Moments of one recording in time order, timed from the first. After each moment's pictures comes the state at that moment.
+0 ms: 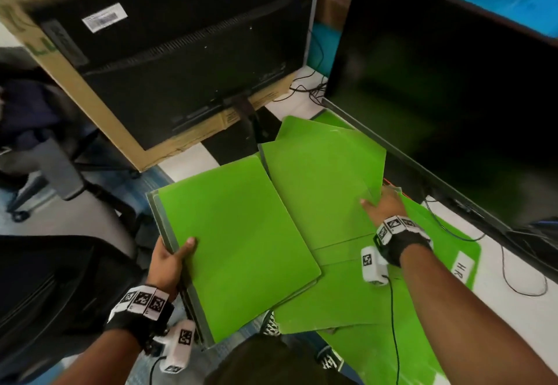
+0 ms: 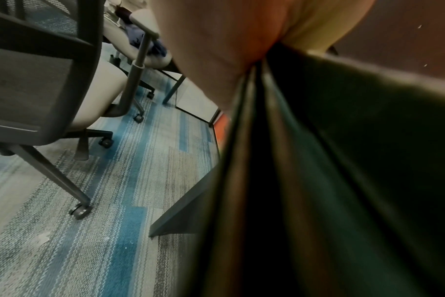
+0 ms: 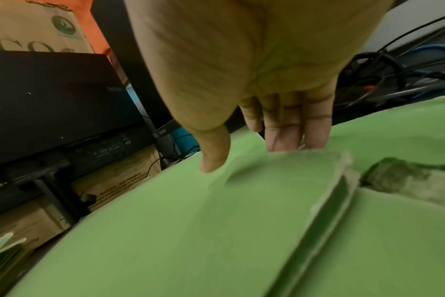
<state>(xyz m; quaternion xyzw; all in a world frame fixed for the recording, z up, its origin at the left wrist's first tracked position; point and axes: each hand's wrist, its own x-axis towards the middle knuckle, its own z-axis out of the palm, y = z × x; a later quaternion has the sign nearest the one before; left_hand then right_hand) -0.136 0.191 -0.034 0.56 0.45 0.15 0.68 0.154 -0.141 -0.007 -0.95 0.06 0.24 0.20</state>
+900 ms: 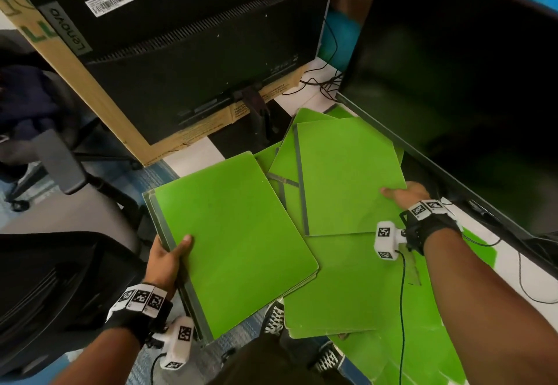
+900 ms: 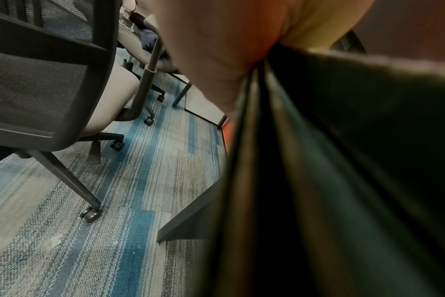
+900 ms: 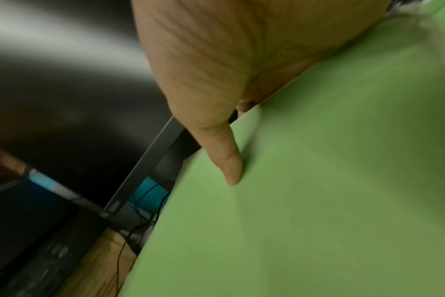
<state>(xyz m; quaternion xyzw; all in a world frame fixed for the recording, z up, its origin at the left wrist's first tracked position) -0.142 0.220 -0.056 0.52 0.48 0.15 0.69 0.183 -0.139 0.024 -0.89 0.18 0.25 0.34</state>
